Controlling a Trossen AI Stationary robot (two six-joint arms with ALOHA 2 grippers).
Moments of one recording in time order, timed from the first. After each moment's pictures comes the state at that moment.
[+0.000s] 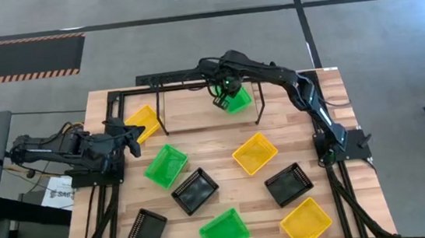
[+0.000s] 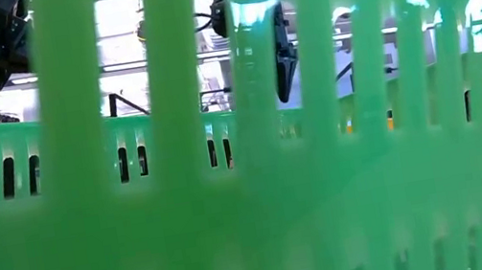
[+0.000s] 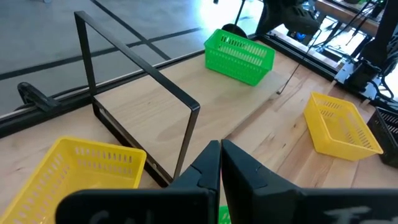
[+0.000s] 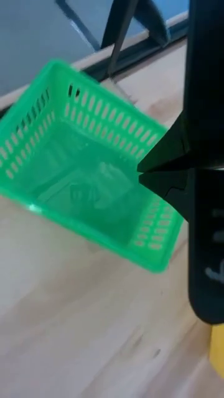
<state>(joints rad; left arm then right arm) -0.16 0.40 0.56 -0.72 -0.70 -0.67 -0.43 2.26 2.33 -1.57 0.22 0.20</state>
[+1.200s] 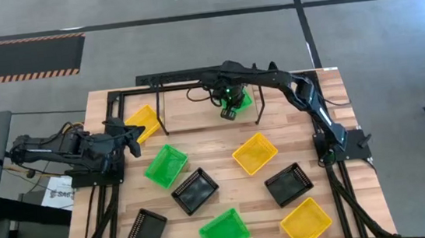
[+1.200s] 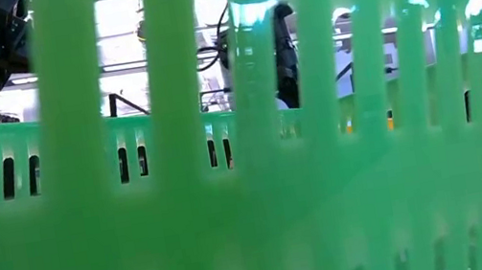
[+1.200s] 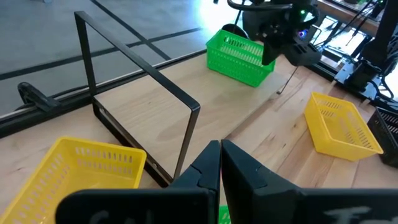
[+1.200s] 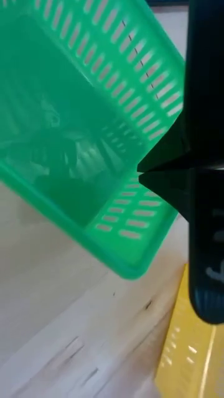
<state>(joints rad) -0.16 0.40 0.56 -0.72 -0.71 -0.67 -0.43 2.27 2.11 -1.53 0.10 0.06</state>
